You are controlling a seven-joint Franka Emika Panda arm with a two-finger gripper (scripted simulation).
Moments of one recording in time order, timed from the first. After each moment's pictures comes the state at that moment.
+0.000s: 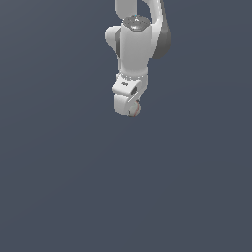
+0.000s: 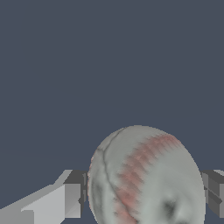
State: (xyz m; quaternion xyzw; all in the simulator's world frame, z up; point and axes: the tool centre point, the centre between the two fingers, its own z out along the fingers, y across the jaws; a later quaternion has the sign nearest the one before) arm -0.100 0.026 0.233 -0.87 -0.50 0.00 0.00
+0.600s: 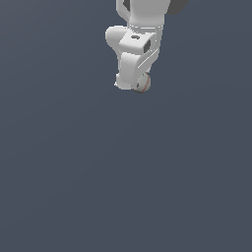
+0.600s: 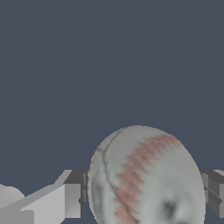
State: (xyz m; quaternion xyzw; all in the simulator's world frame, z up) arm -0.107 0.053 0.354 -0.87 -0.50 0.00 0.00
